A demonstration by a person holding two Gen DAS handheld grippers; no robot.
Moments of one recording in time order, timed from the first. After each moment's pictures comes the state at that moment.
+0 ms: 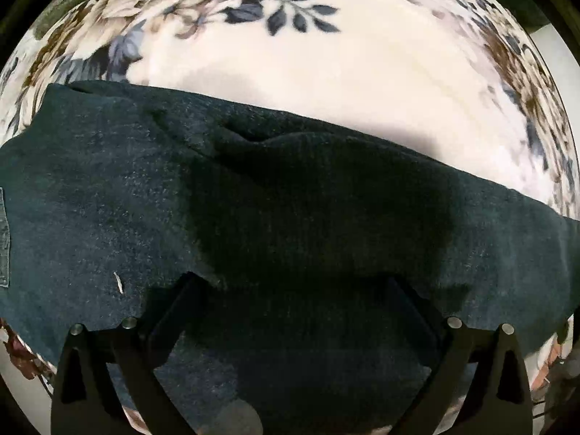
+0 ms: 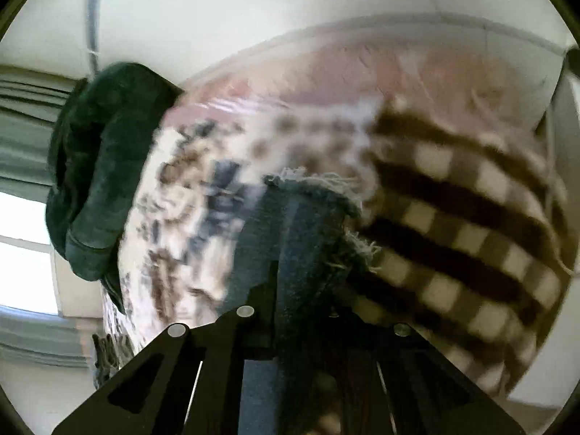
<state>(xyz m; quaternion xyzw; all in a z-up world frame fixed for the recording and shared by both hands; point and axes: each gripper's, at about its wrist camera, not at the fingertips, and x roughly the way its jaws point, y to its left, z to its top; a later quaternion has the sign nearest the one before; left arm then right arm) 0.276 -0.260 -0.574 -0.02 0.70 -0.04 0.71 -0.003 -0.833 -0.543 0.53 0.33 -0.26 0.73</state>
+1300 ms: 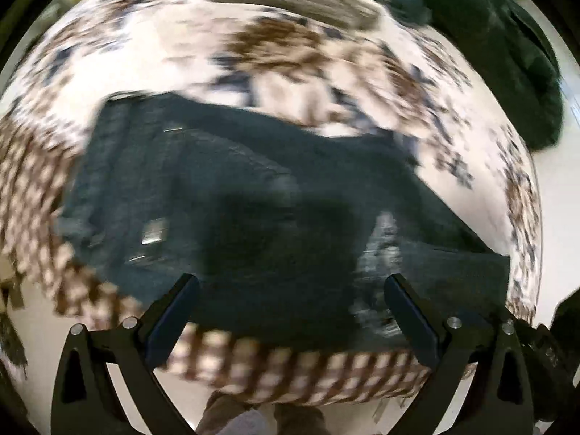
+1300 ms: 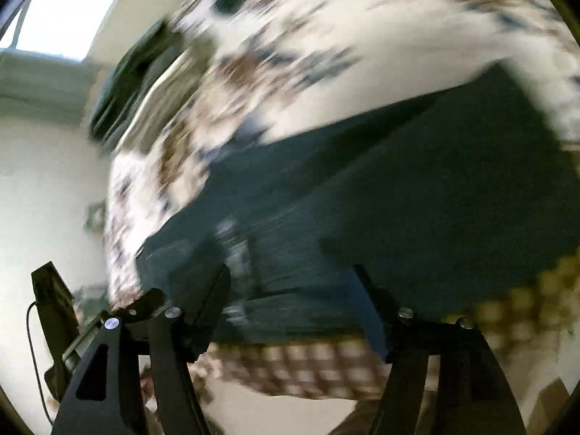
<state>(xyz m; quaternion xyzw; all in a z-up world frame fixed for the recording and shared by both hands) 0.228 0.004 -0.489 -0.14 0.62 -0.01 0.77 0.076 -0.366 -0.531 0.33 0.57 0.01 0.75</state>
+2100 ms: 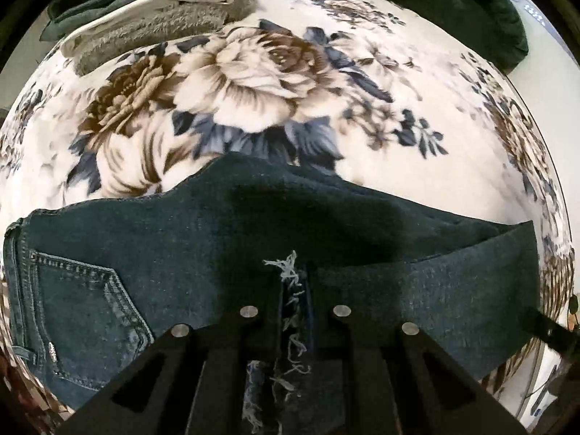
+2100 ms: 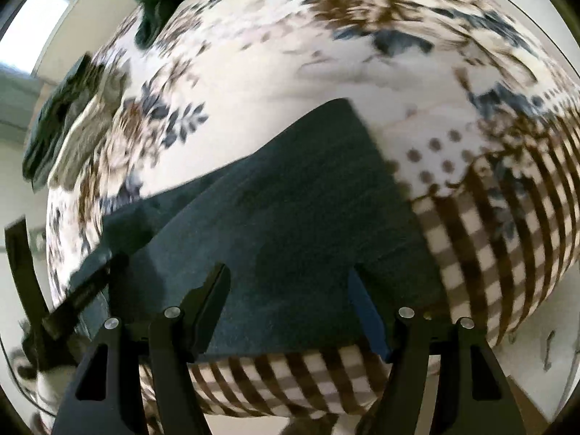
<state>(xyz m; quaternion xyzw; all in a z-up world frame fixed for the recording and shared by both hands) 0.281 -0.104 -0.529 0.00 0.60 -0.09 0.80 0.081 -0.458 -0.544 0.26 0.60 -0.08 0.75</state>
